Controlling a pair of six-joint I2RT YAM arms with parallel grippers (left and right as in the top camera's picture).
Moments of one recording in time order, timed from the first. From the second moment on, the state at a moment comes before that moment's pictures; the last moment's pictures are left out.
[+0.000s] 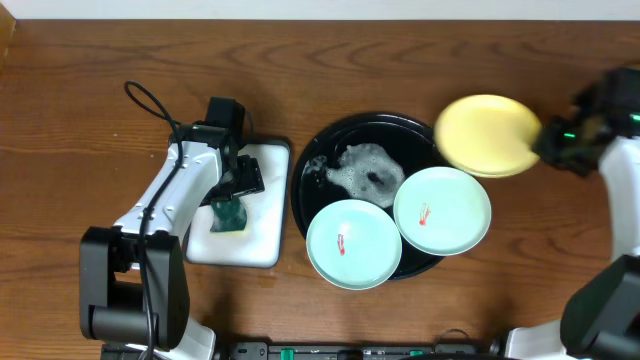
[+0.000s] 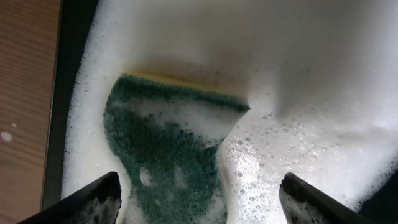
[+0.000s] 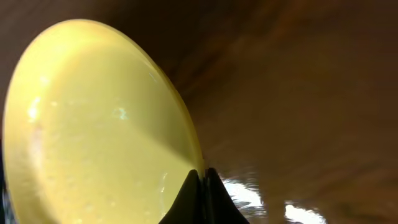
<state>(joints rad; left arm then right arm) -0.13 1.71 1.13 -0.90 -0.08 -0.40 -0.33 1.65 1.34 -0.91 -0.19 0.28</state>
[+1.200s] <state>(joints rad) -0.13 1.71 1.13 -0.90 -0.08 -0.40 -0.15 1.38 1.00 -0.87 -0.10 0.33</state>
